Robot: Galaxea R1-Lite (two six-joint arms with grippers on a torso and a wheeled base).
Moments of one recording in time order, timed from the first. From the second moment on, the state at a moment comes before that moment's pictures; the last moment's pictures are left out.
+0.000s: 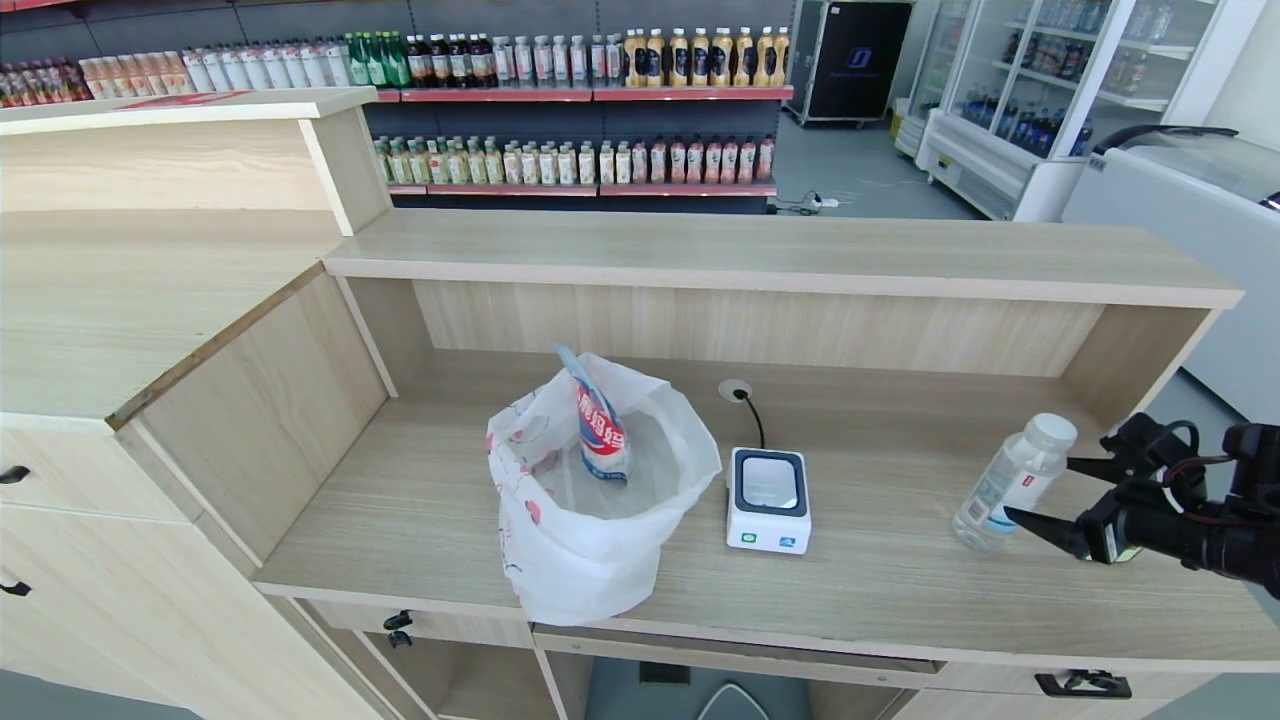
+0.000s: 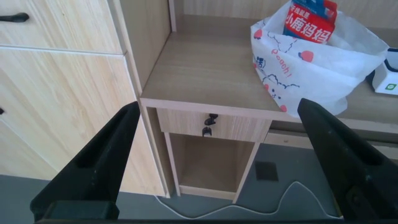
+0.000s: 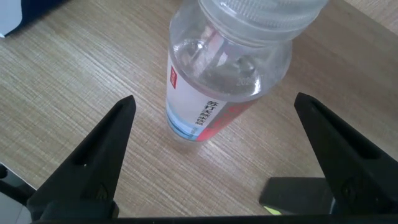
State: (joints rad) left arm 0.00 0.00 0.00 0.00 0.02 -0.01; right arm -0.42 2.05 -0.65 -0.89 0.73 -0.71
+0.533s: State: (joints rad) left arm 0.00 0.00 0.00 0.00 0.02 -0.01; right arm -0.40 2.10 -0.67 -0.94 0.73 -0.68
